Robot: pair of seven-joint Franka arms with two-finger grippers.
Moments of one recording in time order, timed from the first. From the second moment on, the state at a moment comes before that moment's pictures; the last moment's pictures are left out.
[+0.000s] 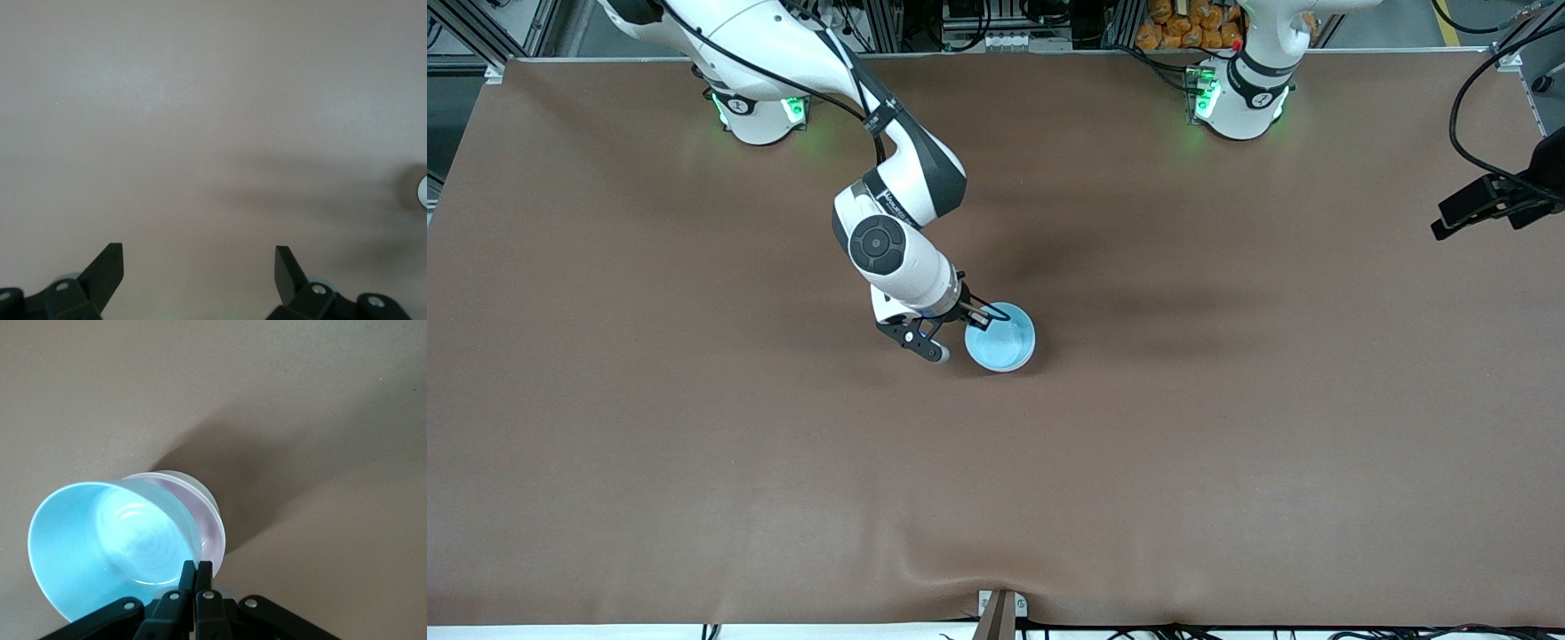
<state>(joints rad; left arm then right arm) -0.06 -0.05 0.08 -1.63 -0.01 1.58 -0.12 0.59 0.59 0.09 -1.64 0.26 2.30 1.06</state>
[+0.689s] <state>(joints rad) -0.06 -0.05 0.05 -1.63 -0.01 1.58 -0.12 0.59 0.64 0.09 -1.64 0.26 2.34 1.06</state>
